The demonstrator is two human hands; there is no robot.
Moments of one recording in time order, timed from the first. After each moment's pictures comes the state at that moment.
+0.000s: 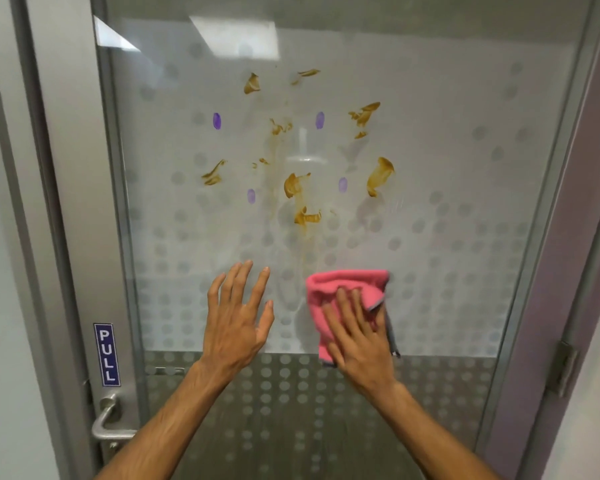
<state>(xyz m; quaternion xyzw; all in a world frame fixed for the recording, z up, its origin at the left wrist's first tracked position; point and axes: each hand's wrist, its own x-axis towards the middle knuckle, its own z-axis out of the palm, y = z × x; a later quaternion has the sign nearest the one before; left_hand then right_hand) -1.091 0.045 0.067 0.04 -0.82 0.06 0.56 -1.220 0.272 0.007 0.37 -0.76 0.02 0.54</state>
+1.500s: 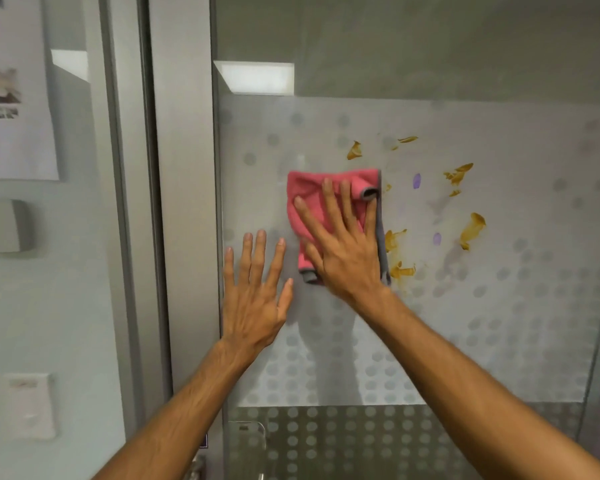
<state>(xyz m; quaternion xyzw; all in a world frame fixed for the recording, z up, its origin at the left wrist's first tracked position) -1.058 -0.092 0.185 0.05 -0.80 0.11 0.58 -1.149 0.071 0.263 0.34 -0.70 0.07 0.63</state>
